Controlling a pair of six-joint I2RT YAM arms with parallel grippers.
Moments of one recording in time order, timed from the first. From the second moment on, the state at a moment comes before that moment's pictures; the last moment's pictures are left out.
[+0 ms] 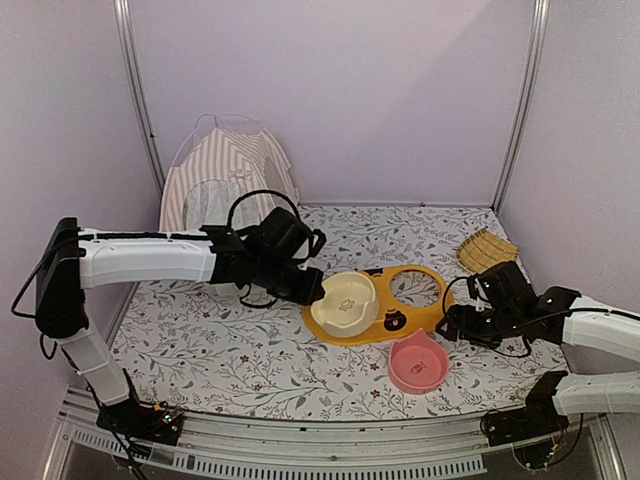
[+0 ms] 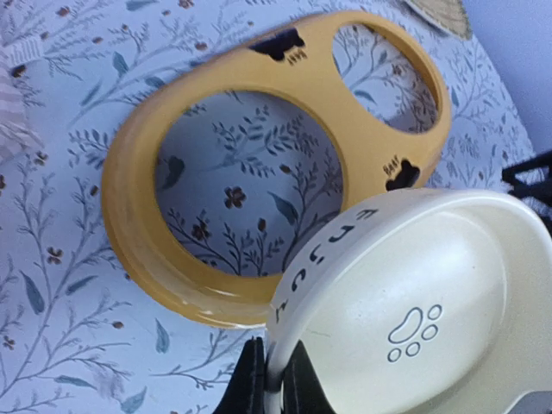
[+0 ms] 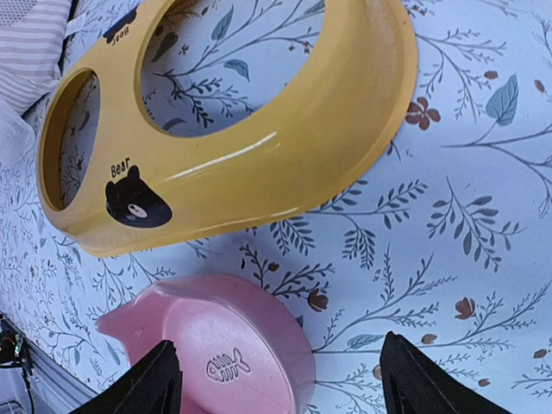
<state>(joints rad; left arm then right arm) -0.97 1.71 1.23 -0.41 0.02 -0.53 0.64 0.96 0.52 -0.49 0.01 0.75</state>
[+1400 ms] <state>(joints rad) -0.84 2.11 1.58 -0.48 -0.07 -0.34 0.65 1.07 0.77 -0.64 0.14 0.77</state>
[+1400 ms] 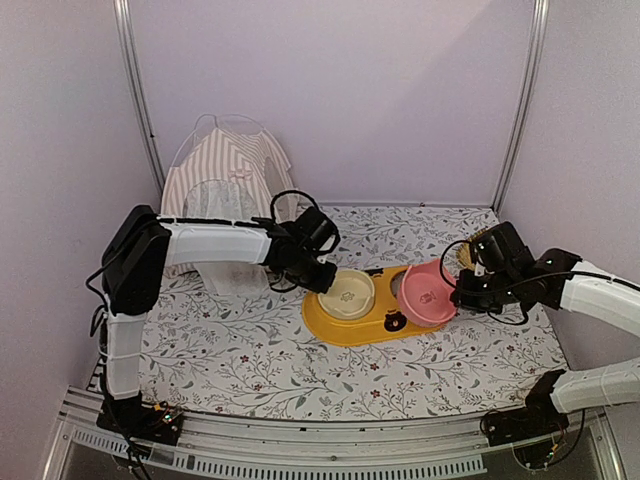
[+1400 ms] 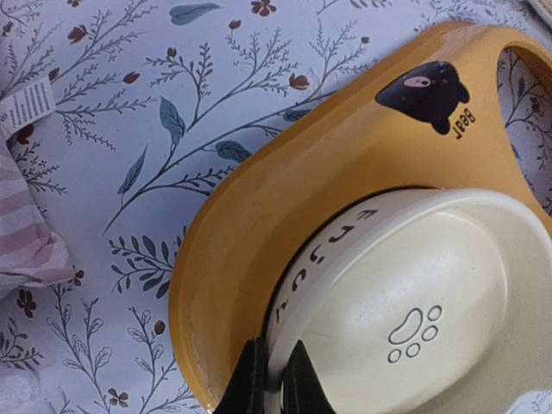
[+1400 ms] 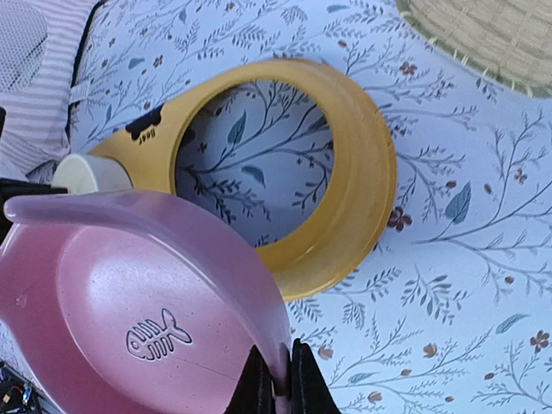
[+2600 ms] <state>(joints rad) -0.85 1.93 1.50 -0.41 -0.05 -0.35 0.43 1.45 0.94 -0.34 0.01 0.48</state>
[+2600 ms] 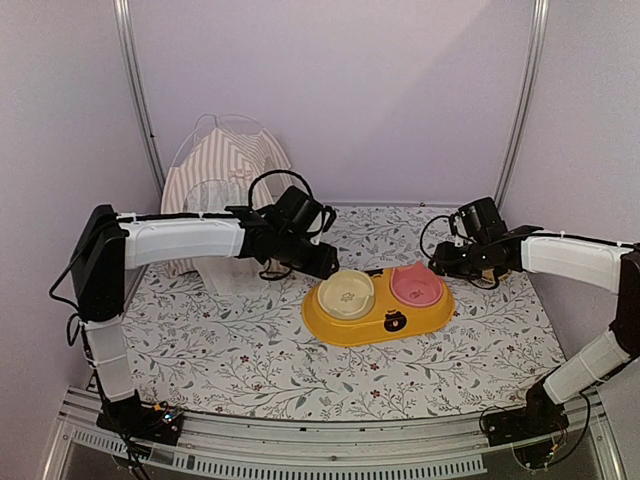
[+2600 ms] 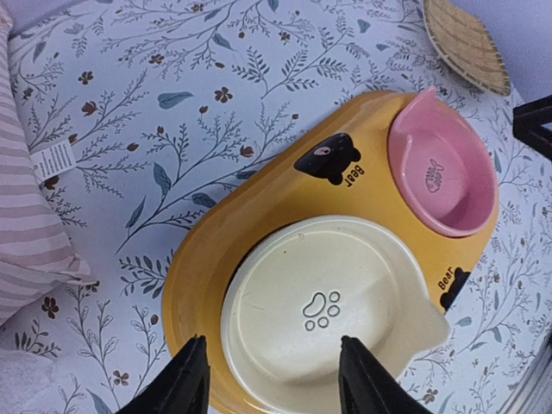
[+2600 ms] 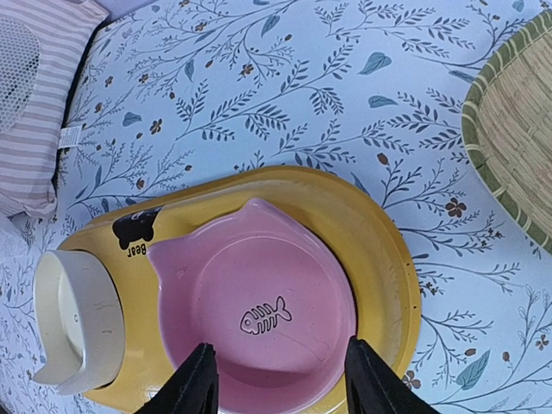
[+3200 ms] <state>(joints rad) -0.92 2.31 1.77 -0.39 -0.01 -0.34 0.48 1.49 0.90 -0.29 -0.02 0.51</state>
